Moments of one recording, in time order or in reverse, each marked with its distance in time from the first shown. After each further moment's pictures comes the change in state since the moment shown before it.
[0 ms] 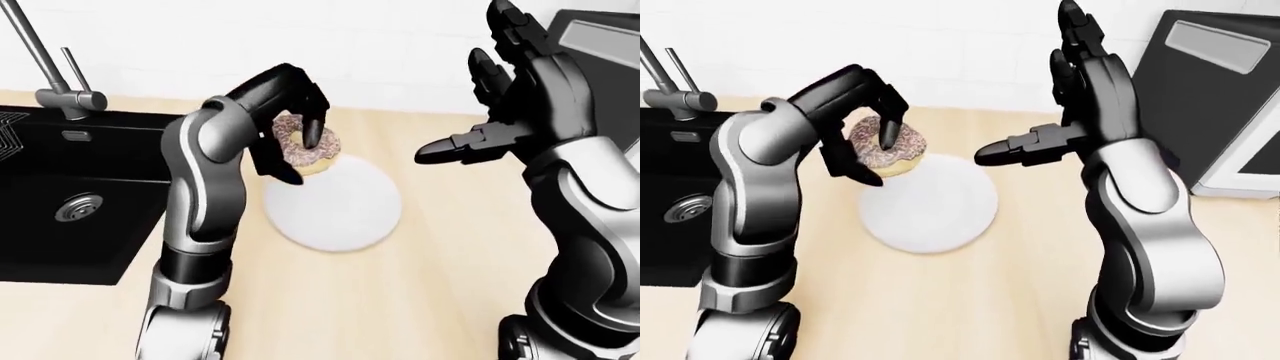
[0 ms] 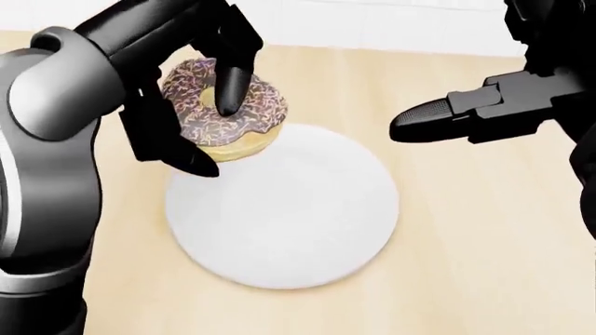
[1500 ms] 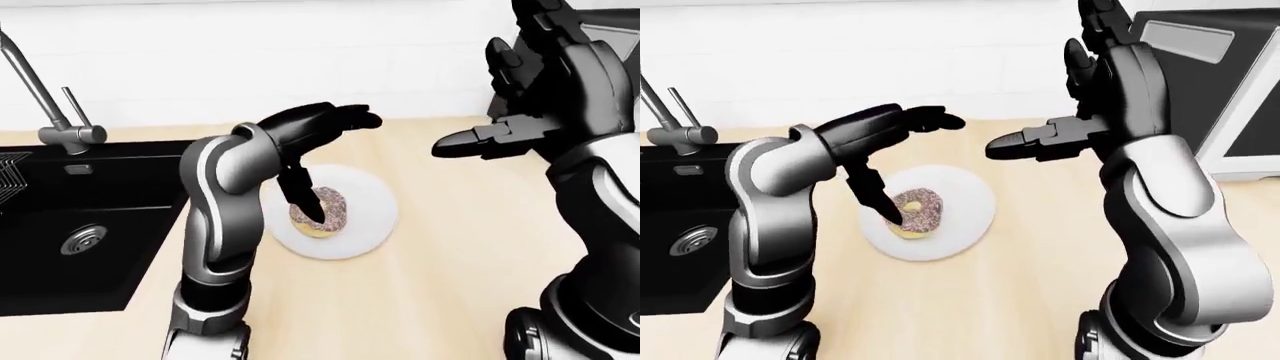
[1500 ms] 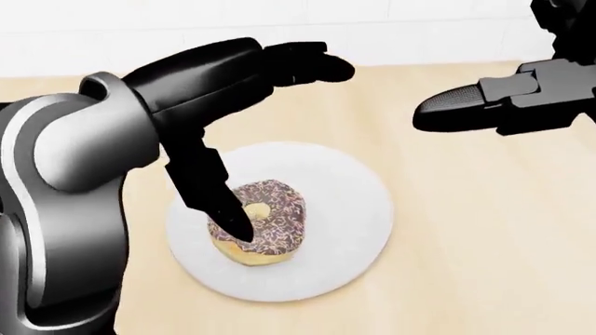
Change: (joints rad) left arm 0.086 -0.119 -0.019 -0.154 0.047 -0.085 -0.259; right arm -0.030 -0.034 -0.079 -0.051 0.119 0.078 -0.056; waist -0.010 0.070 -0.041
